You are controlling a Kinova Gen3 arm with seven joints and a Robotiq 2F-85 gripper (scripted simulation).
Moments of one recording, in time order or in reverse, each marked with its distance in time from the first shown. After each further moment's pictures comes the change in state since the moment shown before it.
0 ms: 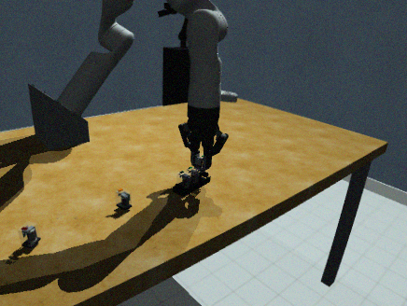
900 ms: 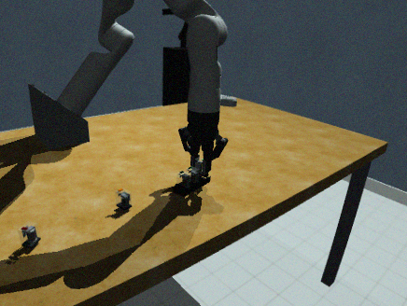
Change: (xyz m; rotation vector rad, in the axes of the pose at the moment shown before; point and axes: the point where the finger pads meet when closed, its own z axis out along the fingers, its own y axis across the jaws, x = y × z) arm 0.000 0.000 0.011 0.002 0.001 -0.001
